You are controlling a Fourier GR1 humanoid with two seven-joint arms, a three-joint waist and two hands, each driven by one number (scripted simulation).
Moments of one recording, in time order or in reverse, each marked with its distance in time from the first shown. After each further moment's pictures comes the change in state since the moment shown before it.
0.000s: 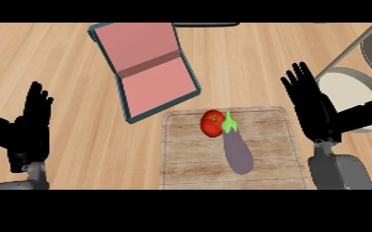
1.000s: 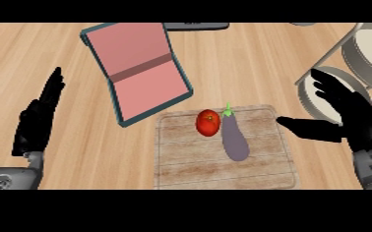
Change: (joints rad) left arm -0.083 0.129 -0.108 0.056 -0.131 -0.163 -0.046; right arm 0.014 -0.368 0.242 -0.396 0.558 -0.276 0.759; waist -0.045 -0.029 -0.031
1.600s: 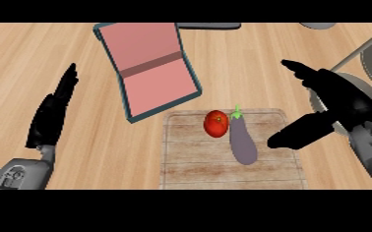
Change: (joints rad) left arm -0.053 -0.029 -0.030 0.049 -0.015 -0.033 -0.033; right arm -0.342 -0.138 0.180 -0.035 -0.192 0.326 0.372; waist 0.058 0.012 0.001
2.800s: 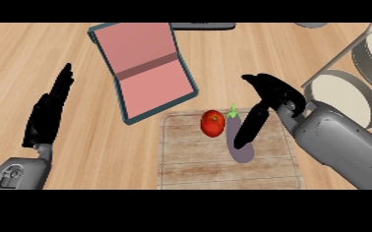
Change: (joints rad) left arm -0.003 -0.007 0.036 0.019 -0.014 -0.008 0.014; right arm -0.259 0.099 0.335 0.346 -0.166 0.004 0.064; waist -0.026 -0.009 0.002
